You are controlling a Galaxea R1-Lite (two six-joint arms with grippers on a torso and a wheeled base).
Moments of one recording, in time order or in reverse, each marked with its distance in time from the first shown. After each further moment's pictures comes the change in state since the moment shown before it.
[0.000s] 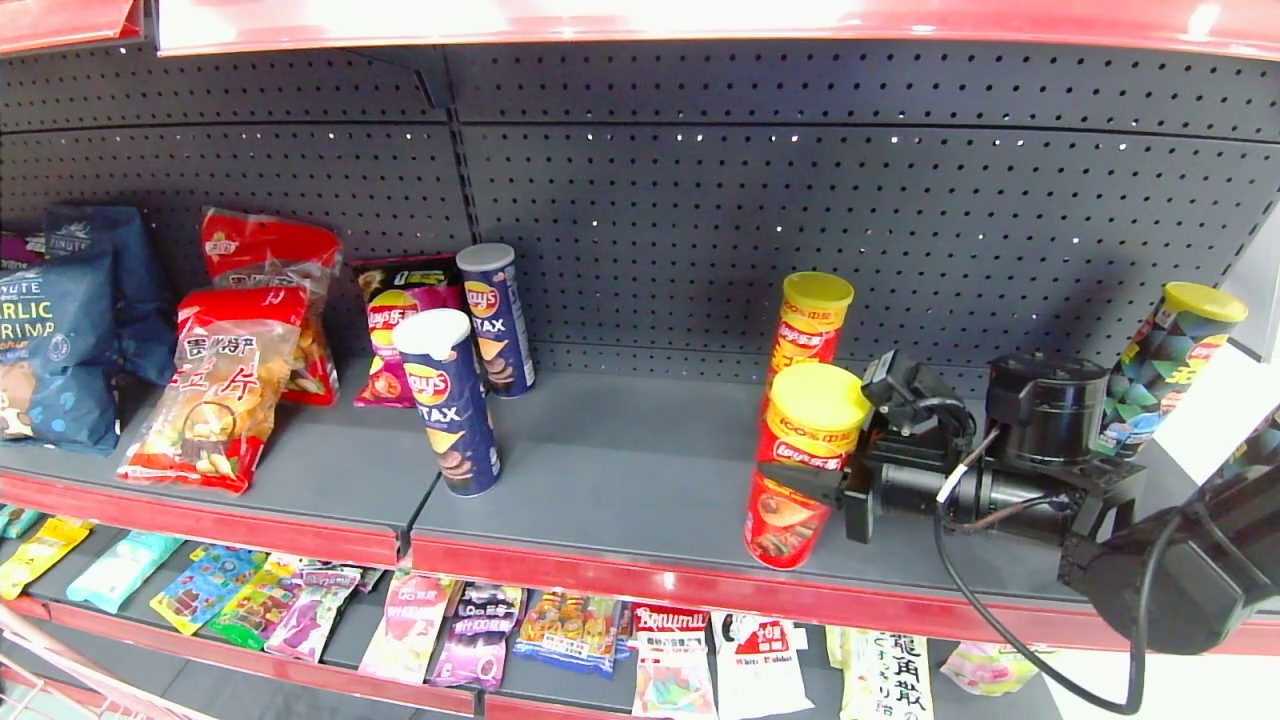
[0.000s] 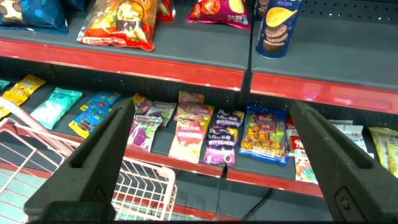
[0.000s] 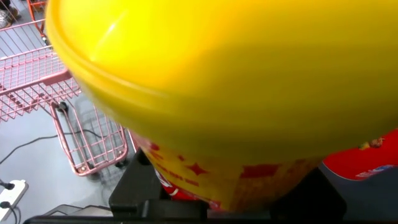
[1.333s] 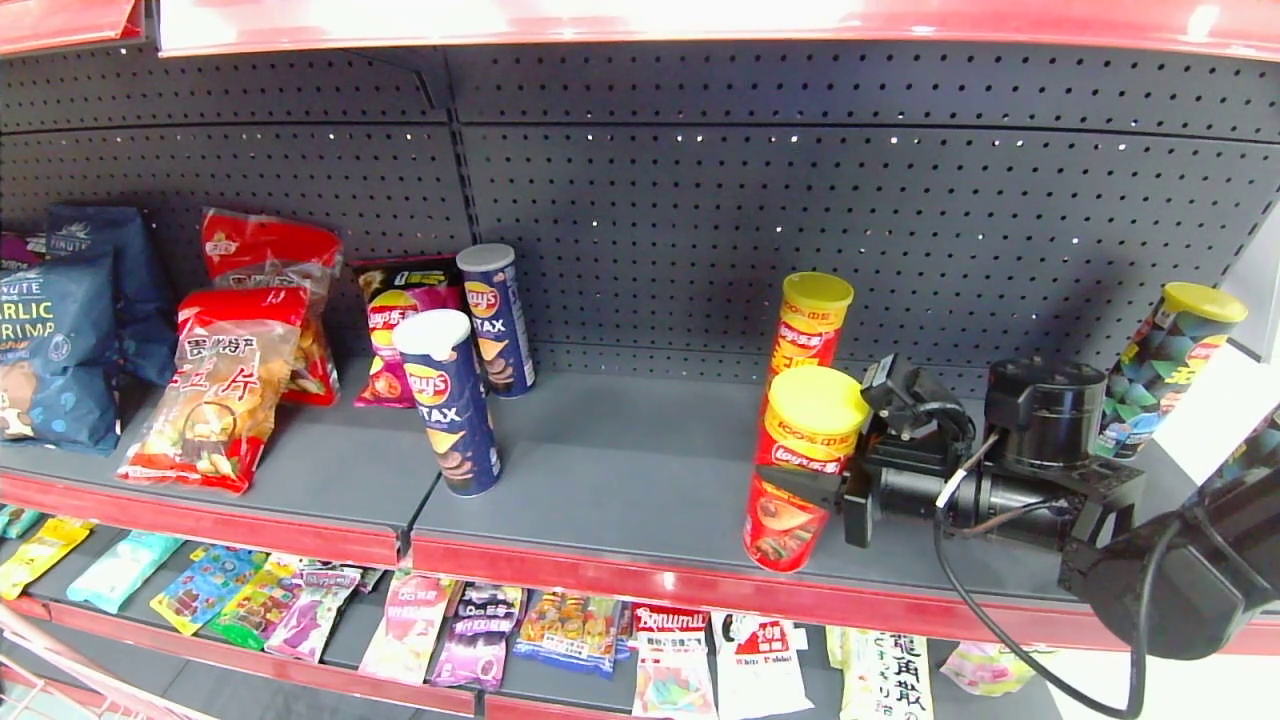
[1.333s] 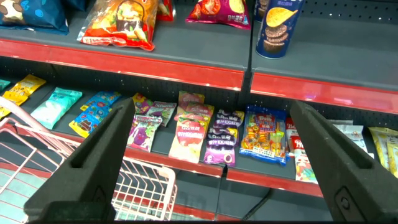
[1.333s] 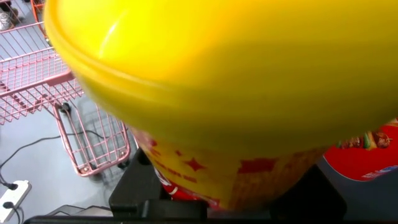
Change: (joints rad) left arm 0.000 0.000 0.000 0.000 0.000 0.000; right arm 0.004 0.006 0.012 -0.002 0.001 0.004
